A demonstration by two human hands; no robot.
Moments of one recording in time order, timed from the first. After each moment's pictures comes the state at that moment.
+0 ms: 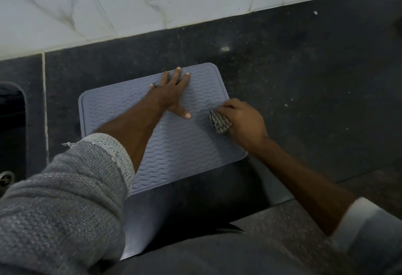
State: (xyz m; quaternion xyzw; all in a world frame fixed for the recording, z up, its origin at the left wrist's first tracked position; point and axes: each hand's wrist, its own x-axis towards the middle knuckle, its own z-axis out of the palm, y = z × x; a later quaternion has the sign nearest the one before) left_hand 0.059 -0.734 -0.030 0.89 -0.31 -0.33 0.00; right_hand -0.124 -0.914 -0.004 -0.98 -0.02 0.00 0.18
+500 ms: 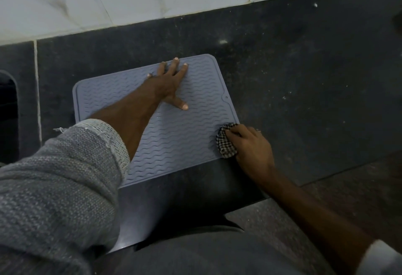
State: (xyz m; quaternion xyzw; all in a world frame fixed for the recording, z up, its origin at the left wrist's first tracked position) left_hand 0.064 -0.730 -0.037 0.89 -0.31 -0.32 0.01; right_hand -0.202 -0.902 -0.019 -0.99 0.01 0.02 0.11
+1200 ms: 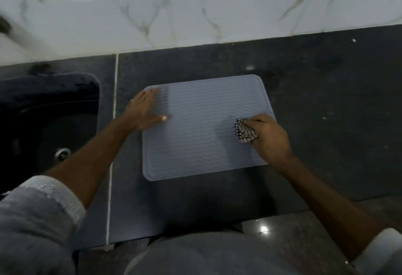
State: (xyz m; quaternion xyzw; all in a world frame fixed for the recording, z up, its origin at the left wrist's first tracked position) left_hand 0.028 -0.501 -0.018 0.94 -0.22 -0.18 0.17; right_hand -0.144 -0.841 0.009 -0.96 0.03 0.00 0.26
